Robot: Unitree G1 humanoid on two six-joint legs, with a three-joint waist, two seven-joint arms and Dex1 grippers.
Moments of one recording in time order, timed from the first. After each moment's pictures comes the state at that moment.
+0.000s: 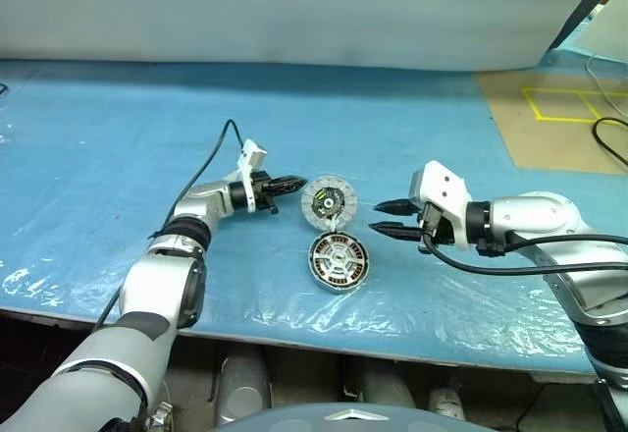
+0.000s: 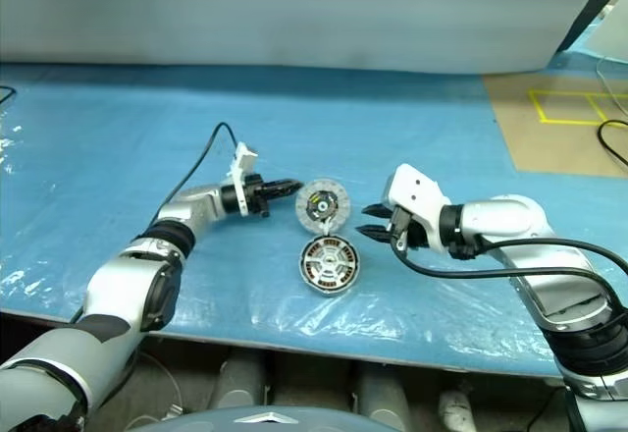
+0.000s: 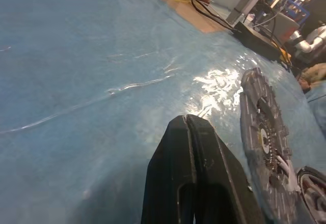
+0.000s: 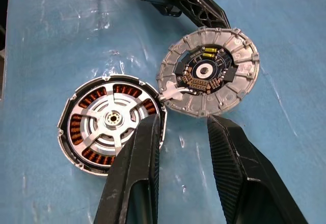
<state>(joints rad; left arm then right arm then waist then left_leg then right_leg) -0.97 0.21 0.07 1.25 -0.28 0.11 -1.26 -0.29 -0.88 0.05 -0.59 0.39 0.82 0.92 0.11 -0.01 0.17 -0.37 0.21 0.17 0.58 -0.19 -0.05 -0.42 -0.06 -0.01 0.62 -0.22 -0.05</state>
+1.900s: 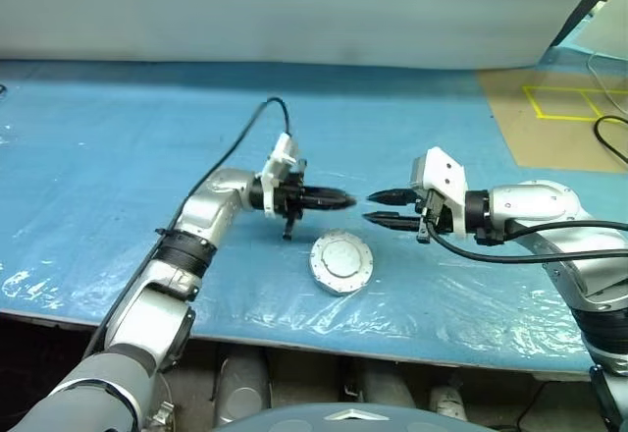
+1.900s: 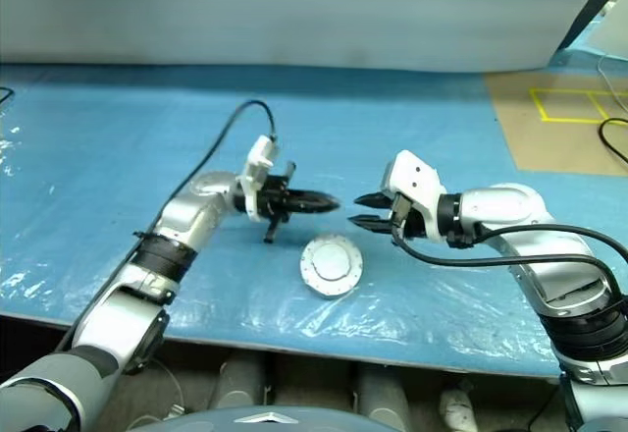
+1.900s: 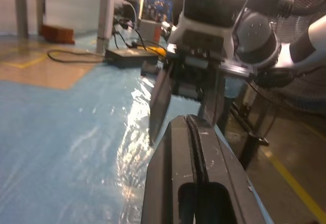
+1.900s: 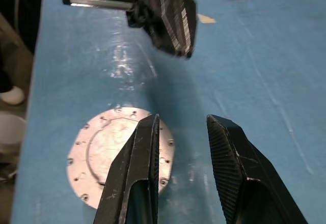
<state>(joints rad) -0.65 0.31 -0.20 0.24 -0.59 0.26 -1.32 -0.40 -0.85 0.09 -0.50 0.51 0.77 0.98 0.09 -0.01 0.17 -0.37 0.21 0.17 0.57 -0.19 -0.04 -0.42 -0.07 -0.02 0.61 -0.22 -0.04</state>
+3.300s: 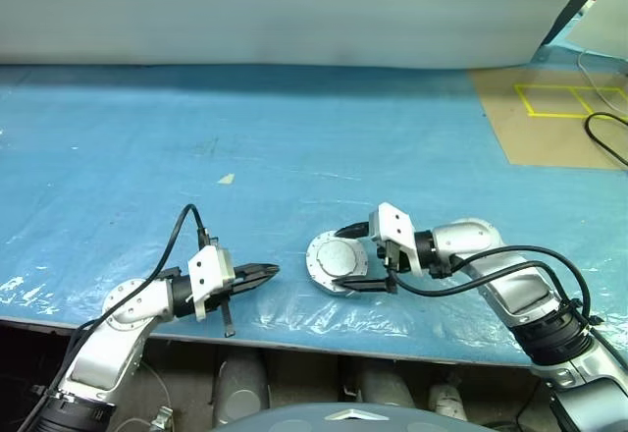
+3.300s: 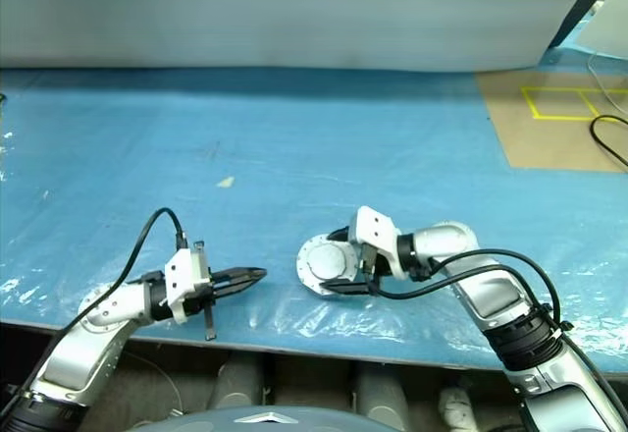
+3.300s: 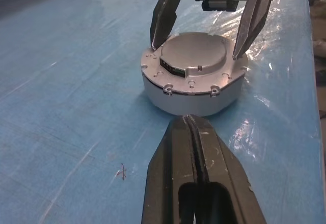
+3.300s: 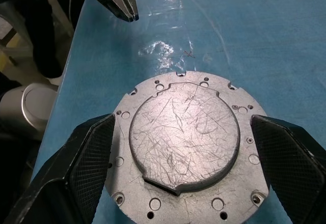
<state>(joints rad) 0.12 0.56 -0.08 -0.27 -0.29 -0.06 -0.98 -0.31 -0.67 0.32 -0.24 0.27 0.43 1.09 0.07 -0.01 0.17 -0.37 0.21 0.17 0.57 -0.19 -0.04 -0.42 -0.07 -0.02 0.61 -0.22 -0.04</state>
